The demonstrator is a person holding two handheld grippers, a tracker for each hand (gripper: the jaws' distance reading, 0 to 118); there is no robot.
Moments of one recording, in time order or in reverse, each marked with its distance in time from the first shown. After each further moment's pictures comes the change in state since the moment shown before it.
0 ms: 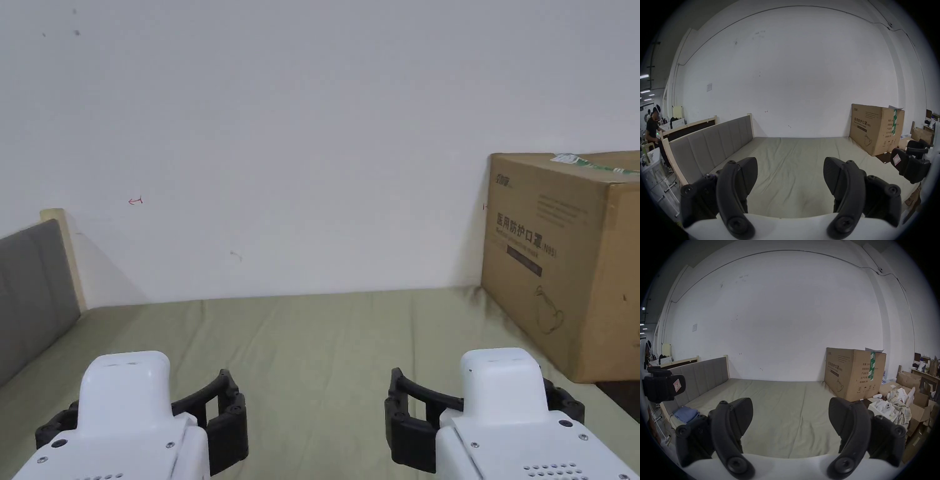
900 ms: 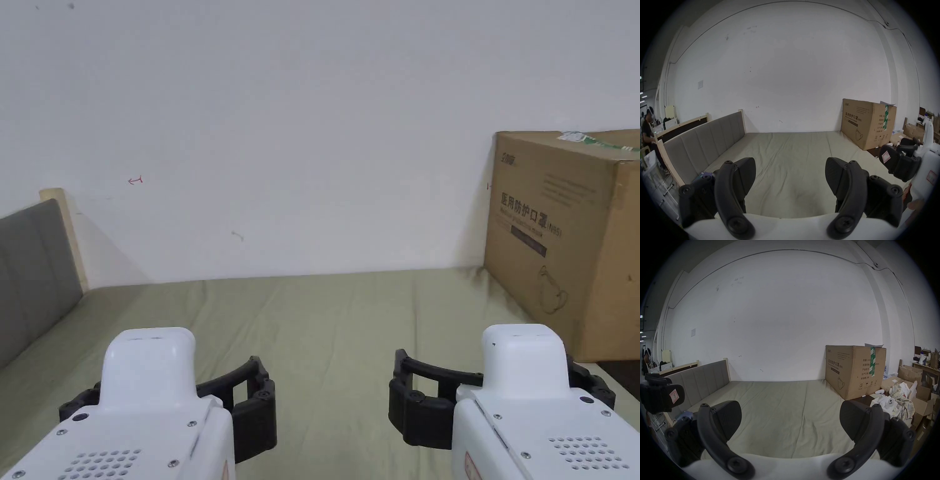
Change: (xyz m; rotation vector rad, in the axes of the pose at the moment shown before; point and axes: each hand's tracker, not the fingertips) left arm 0.009 0.007 0.009 -0.059 -0.078 -0.003; right arm 0.001 0.004 0.000 -0.005 0.010 -0.051
